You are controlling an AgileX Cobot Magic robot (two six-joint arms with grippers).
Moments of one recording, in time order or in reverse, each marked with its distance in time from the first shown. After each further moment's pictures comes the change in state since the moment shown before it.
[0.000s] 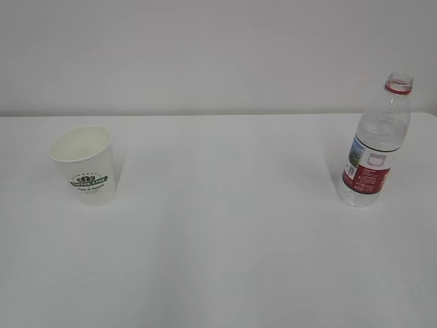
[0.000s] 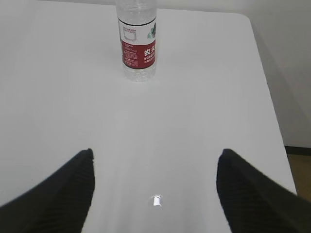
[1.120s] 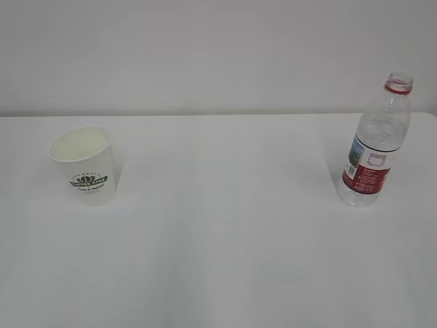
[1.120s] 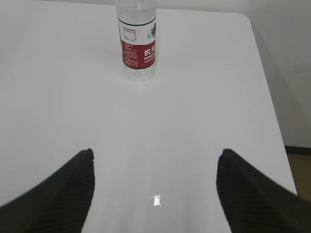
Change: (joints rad) left arm 0.000 0.000 0.000 0.000 0.000 0.000; right arm 0.000 0.000 0.000 0.000 0.000 0.000
